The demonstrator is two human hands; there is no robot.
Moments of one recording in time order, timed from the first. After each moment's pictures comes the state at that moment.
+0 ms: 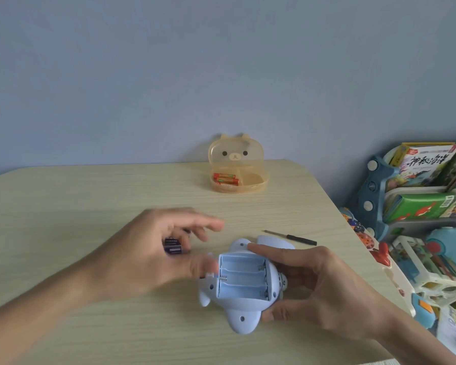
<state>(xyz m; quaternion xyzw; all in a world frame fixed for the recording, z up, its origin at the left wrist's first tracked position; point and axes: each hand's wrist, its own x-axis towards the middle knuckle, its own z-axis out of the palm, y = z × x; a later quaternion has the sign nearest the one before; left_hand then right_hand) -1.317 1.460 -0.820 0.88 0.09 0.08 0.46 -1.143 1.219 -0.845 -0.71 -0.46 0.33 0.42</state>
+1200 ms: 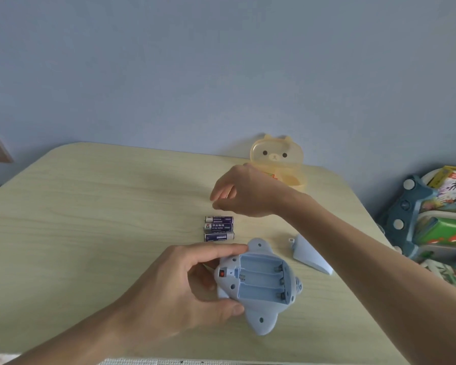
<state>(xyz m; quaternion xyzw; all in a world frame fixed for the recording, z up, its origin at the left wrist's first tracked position) -1.377 1.428 -0.867 0.80 0.19 0.12 0.55 -1.143 1.422 -0.816 -0.74 -0.65 0.12 0.15</state>
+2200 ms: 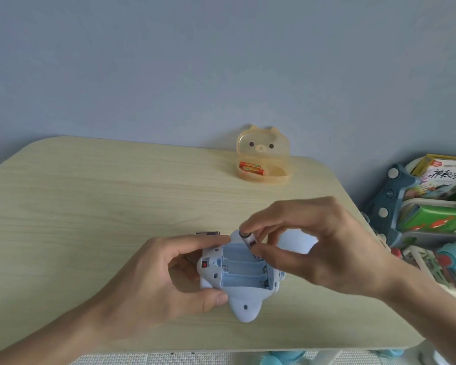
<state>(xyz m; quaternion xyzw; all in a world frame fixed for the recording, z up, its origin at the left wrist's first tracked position) -1.376 1.426 -0.863 0.79 0.18 0.13 0.57 -1.167 1.263 -0.793 -0.60 -0.70 0.11 0.38</state>
